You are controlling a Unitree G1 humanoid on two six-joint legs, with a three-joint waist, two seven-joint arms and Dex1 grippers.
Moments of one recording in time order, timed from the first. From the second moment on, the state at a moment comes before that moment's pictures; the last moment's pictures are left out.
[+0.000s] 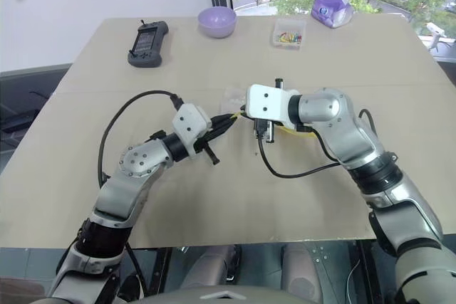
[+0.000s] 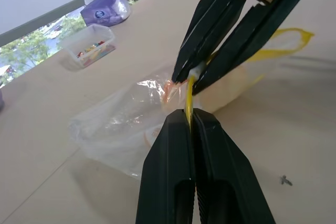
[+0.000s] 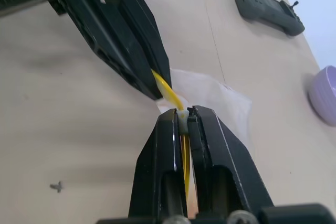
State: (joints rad) left arm -0.31 0.45 -0.16 -0.33 -0.10 0.29 -0.61; right arm -0.80 -0.56 0.41 -0.08 -0.11 0.21 0.97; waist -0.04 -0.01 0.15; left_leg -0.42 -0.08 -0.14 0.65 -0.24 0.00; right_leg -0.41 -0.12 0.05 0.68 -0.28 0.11
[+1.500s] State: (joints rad) left arm -0.33 0.56 -0.13 -0.22 -0.12 0.18 -0.61; right arm -0.63 -0.88 0.27 -0.12 -0.03 0.29 0.94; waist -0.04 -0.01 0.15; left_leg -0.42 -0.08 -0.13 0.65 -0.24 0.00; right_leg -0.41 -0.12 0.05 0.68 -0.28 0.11
